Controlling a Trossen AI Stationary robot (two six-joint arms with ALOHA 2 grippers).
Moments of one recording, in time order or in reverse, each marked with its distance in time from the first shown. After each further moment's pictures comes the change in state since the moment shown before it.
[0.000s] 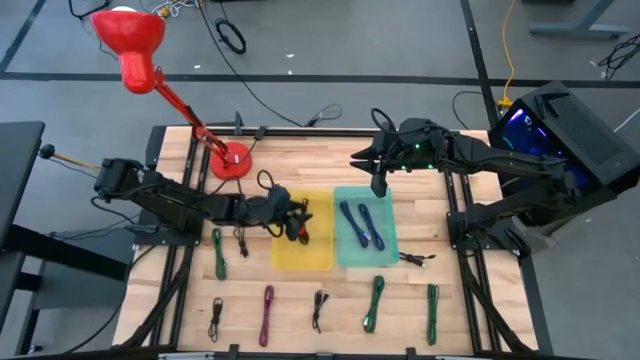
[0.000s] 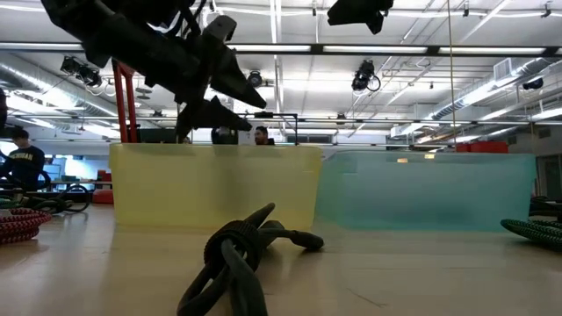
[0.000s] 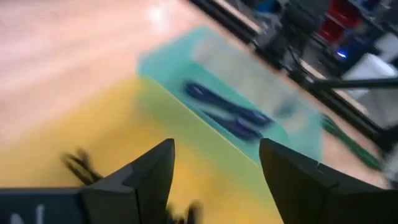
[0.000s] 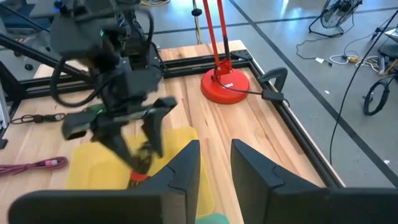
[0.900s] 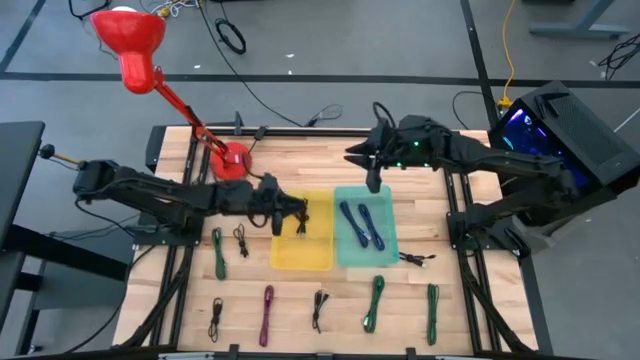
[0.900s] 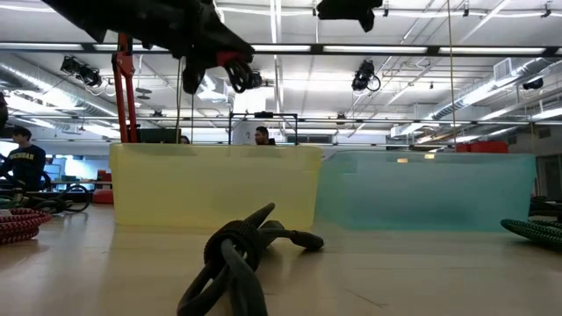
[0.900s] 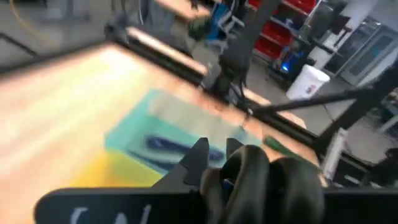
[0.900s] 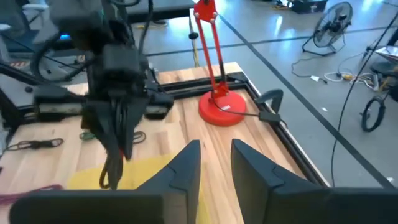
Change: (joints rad) left arm 0.054 -0.230 -0.001 -0.021 0.187 0.163; right arm 0.004 0.022 0.001 0.113 0.007 0.011
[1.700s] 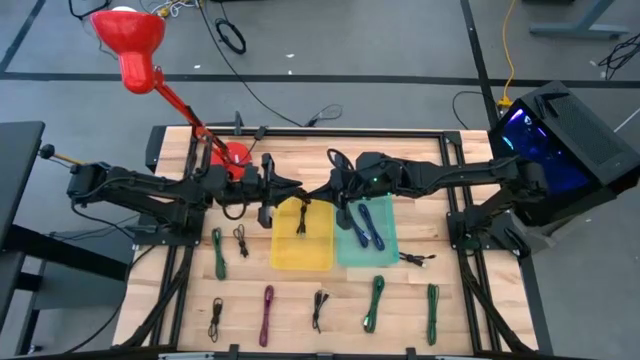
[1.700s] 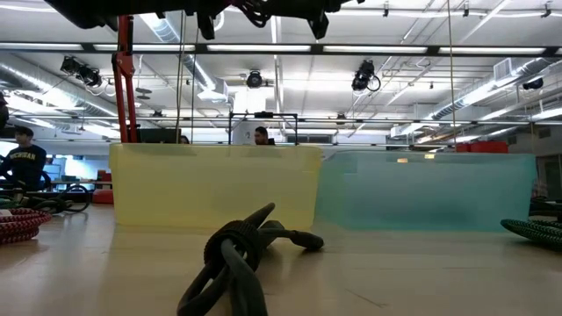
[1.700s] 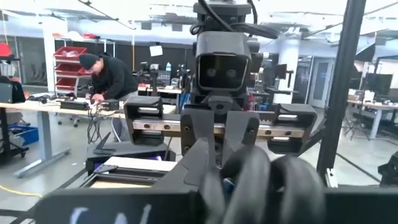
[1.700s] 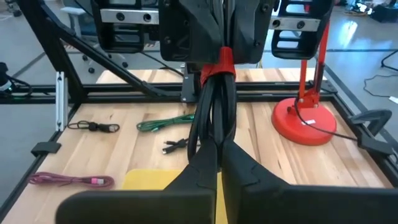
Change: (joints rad) left arm 0.072 -0.067 0.001 0.361 0.131 0.432; right arm 0.180 0.257 0.000 0.260 -0.065 -0.019
